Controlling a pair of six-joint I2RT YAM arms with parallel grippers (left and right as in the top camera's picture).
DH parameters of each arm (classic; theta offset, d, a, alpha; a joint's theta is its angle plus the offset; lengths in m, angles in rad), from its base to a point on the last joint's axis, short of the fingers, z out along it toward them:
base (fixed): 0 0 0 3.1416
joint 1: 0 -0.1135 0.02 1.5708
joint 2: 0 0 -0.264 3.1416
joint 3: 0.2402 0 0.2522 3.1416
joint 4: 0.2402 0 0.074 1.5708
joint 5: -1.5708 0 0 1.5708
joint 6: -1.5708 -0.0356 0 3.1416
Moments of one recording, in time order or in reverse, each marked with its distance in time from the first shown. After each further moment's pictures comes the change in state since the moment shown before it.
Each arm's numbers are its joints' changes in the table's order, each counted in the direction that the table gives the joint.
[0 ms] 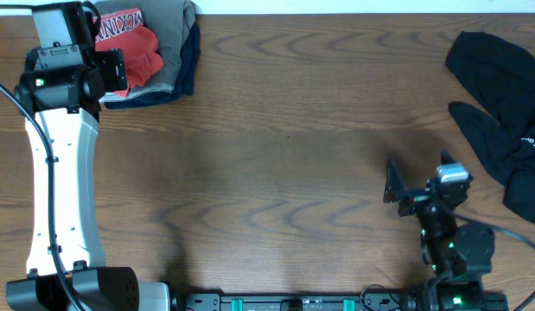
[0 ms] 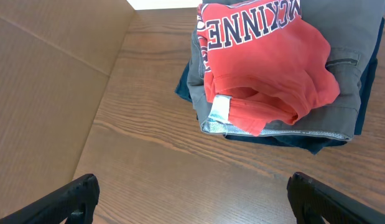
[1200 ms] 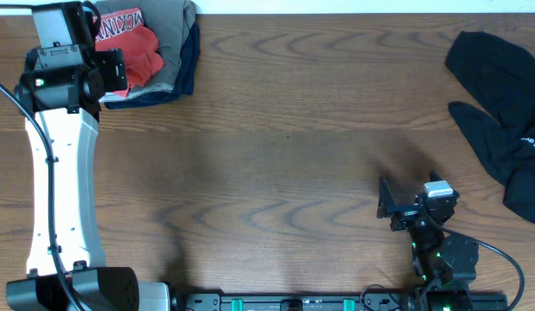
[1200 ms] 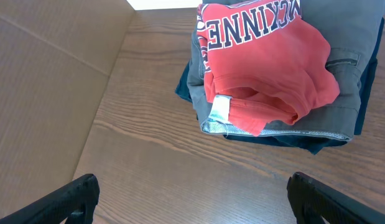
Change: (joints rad) left arm 0.000 0.000 0.000 0.000 0.000 0.000; right arm 0.000 -0.196 -0.143 0.127 -0.005 0.000
